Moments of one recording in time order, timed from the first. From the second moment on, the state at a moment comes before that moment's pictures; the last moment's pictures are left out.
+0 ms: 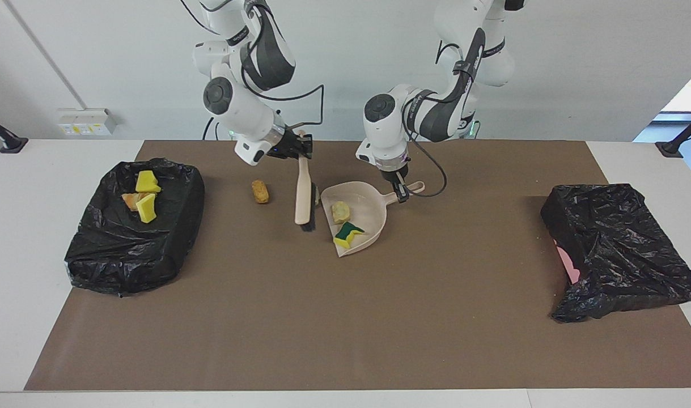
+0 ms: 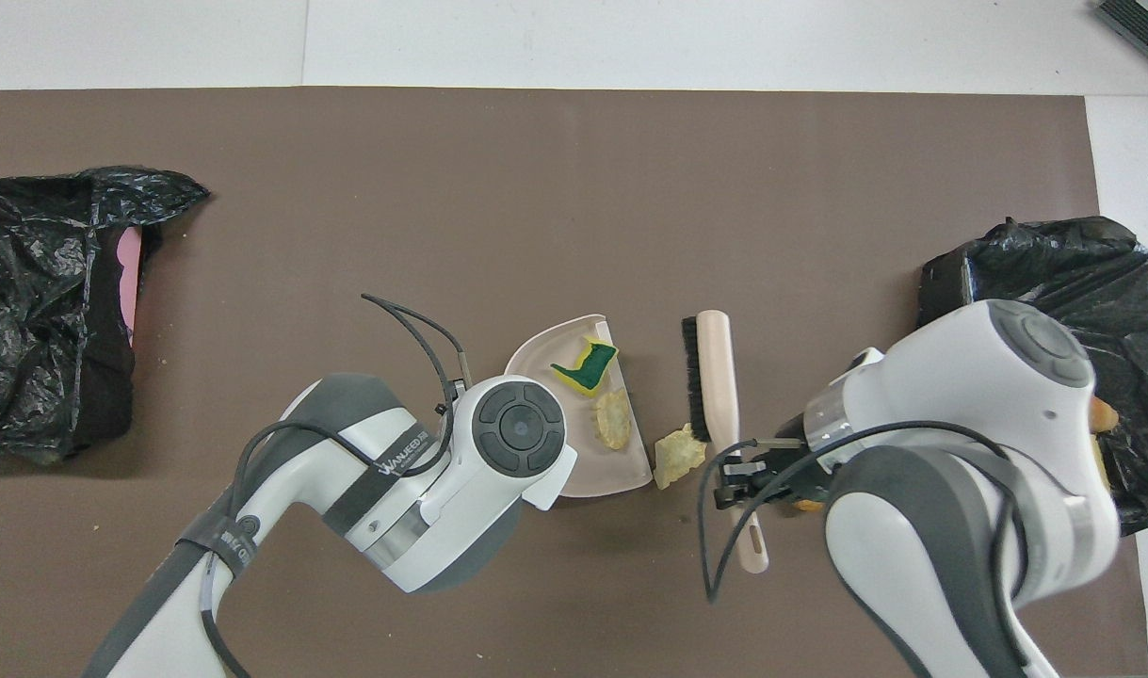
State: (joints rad) left arm -0.67 0.16 -0.04 -2.05 0.22 2.02 0.56; right arm -0.04 -0.18 0.28 -2.15 0.38 1.68 0.15
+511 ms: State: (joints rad) left arm -0.69 0.16 -0.05 -2.05 0.22 1.99 0.56; right arm -0.06 -0.38 0.28 -2.39 0.05 1.55 0.33
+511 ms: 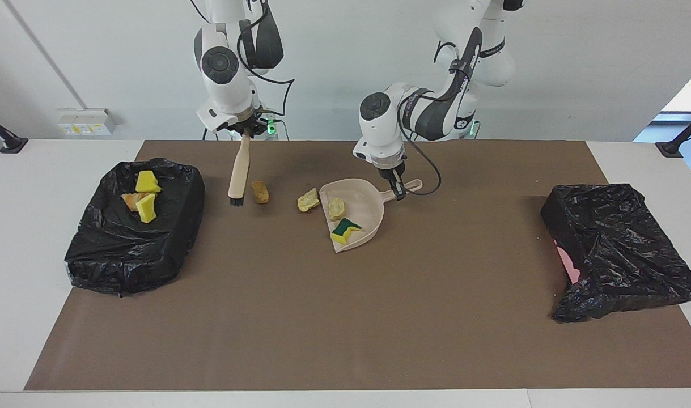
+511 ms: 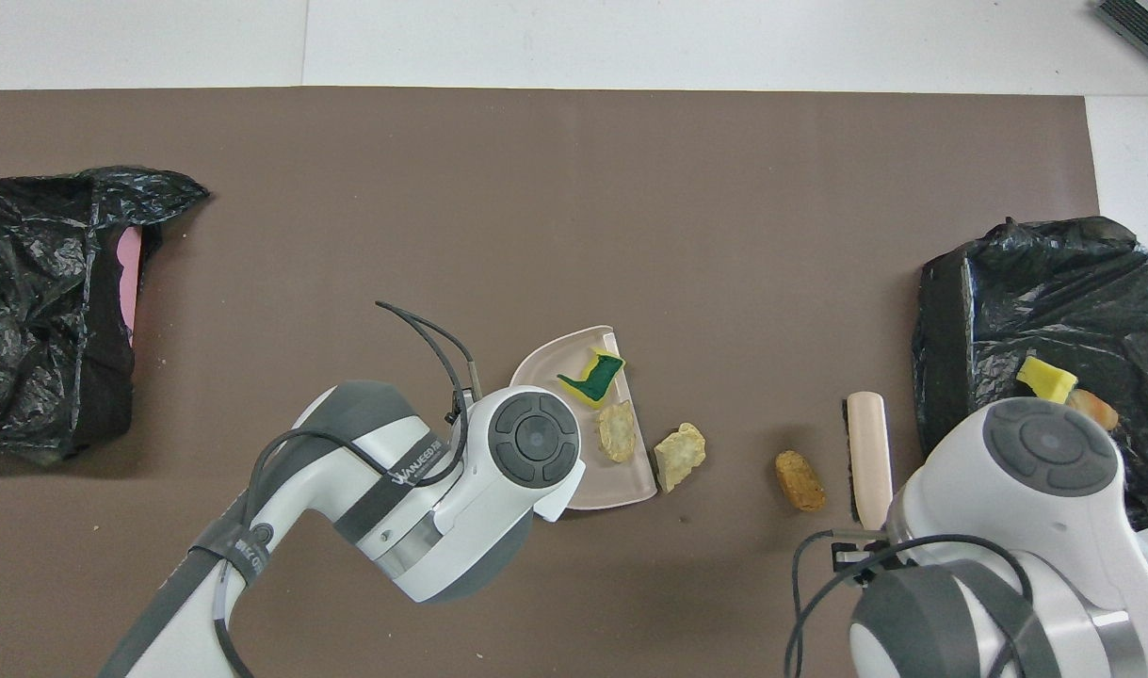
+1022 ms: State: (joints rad) left arm -0.71 0.14 -0.05 -2.07 0.23 1.98 0.56; right arm -0.04 -0.40 0.29 -2.56 0.09 1.65 0.37
